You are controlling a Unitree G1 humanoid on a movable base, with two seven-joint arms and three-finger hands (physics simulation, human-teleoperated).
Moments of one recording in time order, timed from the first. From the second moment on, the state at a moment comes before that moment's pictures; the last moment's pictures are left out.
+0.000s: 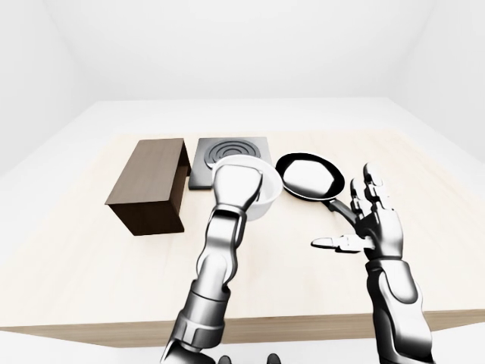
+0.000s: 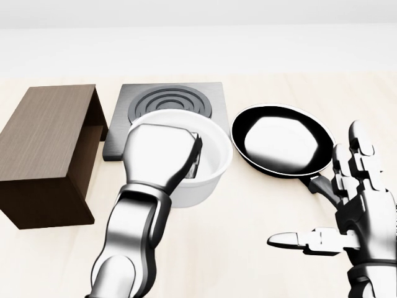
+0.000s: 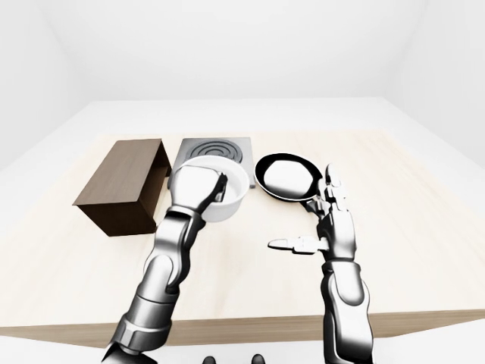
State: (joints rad) left arm -0.41 -0.18 -0.20 -0.01 1.67 0.09 -0.23; right arm 0.08 -0.05 -0.22 -0.38 0.09 0.09 0.12
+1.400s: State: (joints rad) left arm -0.83 0.25 0.08 0.16 1.22 0.09 -0.17; right arm 0.10 -0.04 -0.16 -0.35 0.02 0.09 0.12
